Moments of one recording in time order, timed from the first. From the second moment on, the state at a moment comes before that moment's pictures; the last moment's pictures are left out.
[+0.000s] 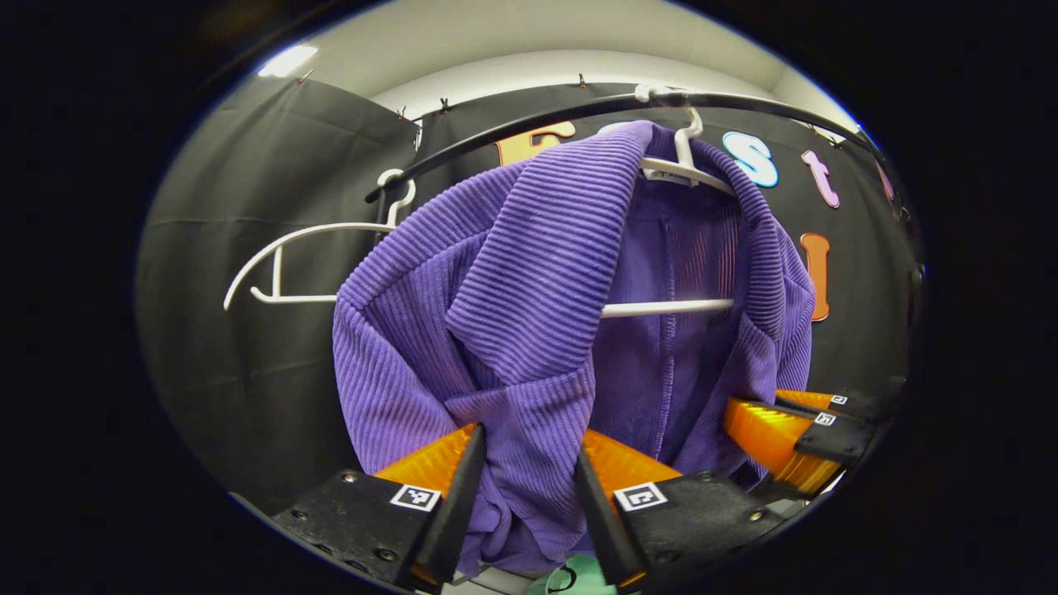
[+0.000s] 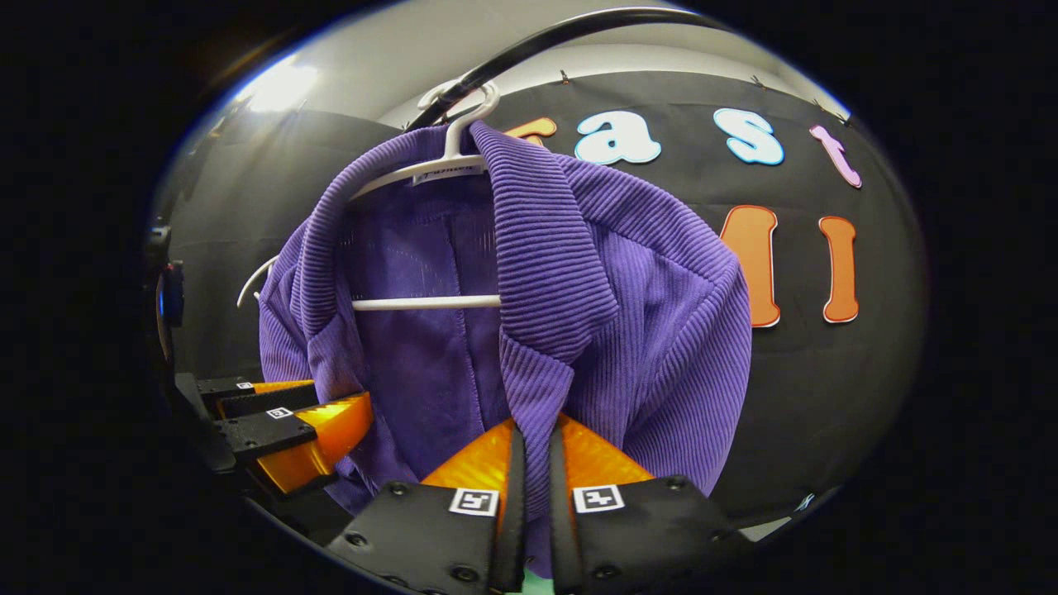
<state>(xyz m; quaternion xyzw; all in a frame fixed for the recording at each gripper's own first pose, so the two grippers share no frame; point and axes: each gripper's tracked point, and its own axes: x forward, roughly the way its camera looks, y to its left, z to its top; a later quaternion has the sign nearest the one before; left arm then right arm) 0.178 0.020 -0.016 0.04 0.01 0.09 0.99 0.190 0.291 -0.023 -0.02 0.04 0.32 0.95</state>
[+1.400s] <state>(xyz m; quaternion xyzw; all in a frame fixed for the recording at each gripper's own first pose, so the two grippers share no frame) 0.093 0.078 0.117 -0.04 -0.03 -0.05 1.00 0.185 0.165 0.124 0.18 -0.09 0.22 0.96</state>
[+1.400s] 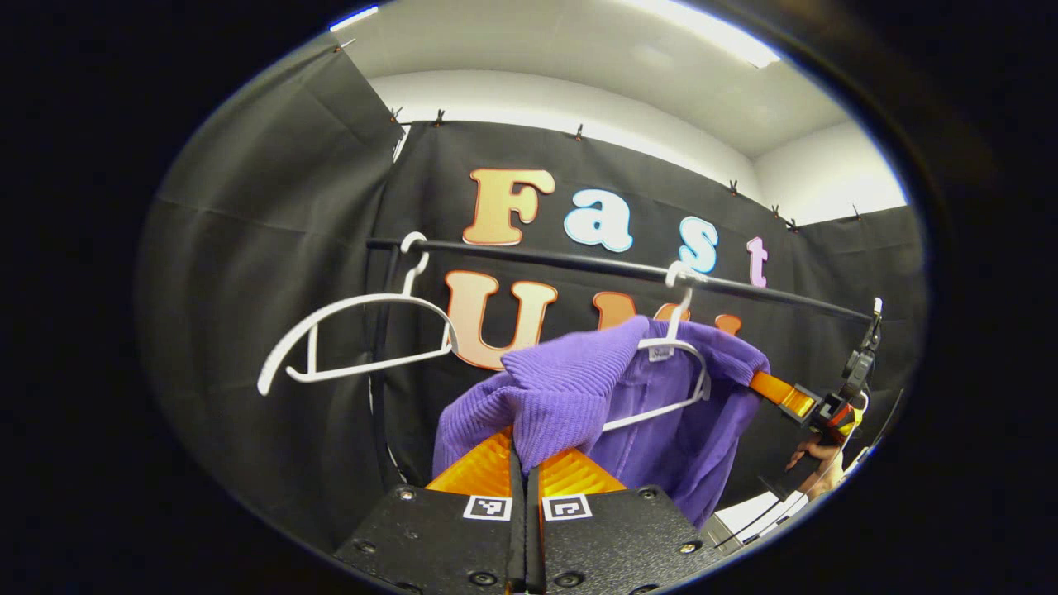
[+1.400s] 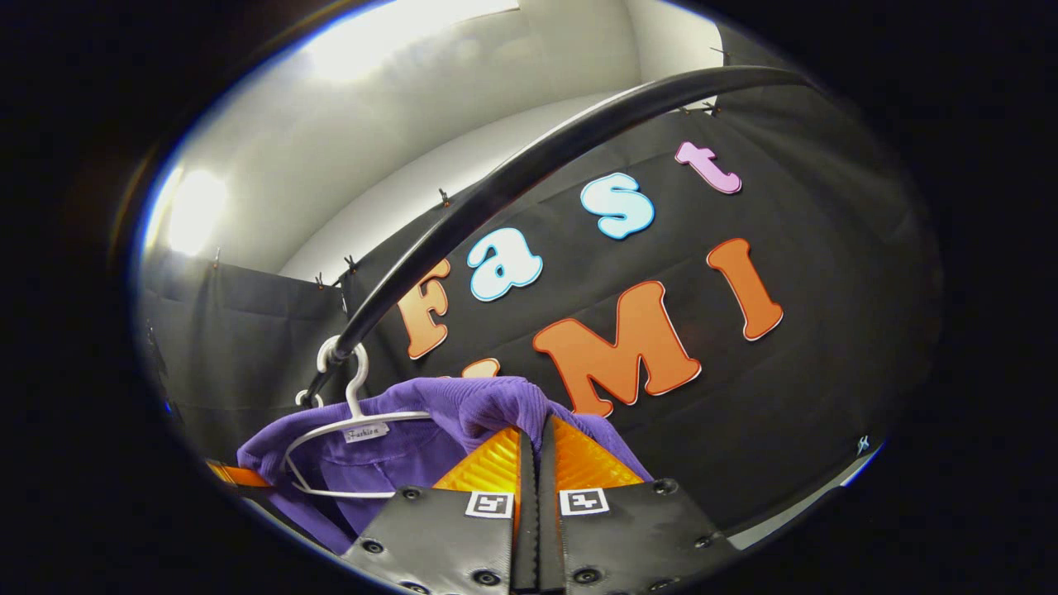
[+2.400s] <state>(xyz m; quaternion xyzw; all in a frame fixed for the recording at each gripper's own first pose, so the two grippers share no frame) 0.184 0.150 0.139 -0.03 -0.02 -0.06 1.00 0.240 0.153 0.113 0.15 -0.10 0.12 0.98</state>
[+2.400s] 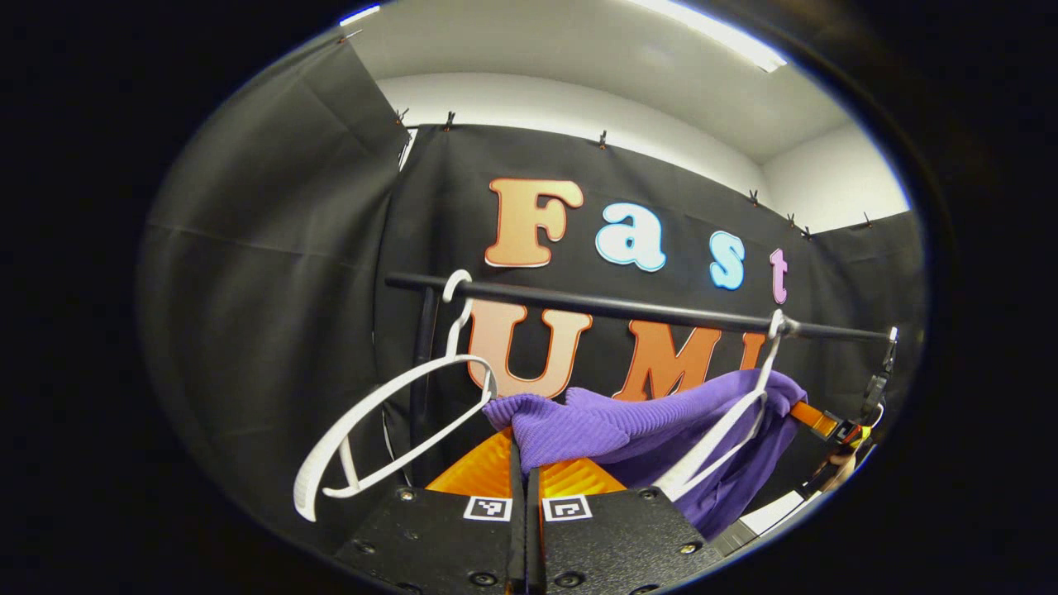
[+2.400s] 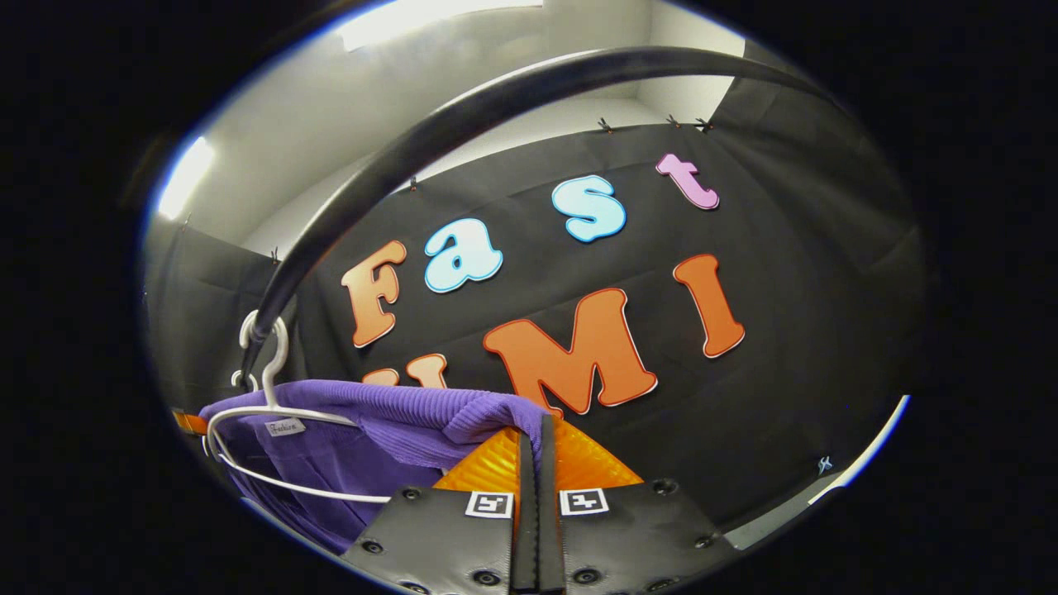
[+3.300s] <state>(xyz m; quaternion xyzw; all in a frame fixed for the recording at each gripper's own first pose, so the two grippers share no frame) 0.210 0.133 0.010 -0.05 0.06 -0.08 0.99 0.281 0.115 0.011 0.15 -0.01 0.06 0.99</state>
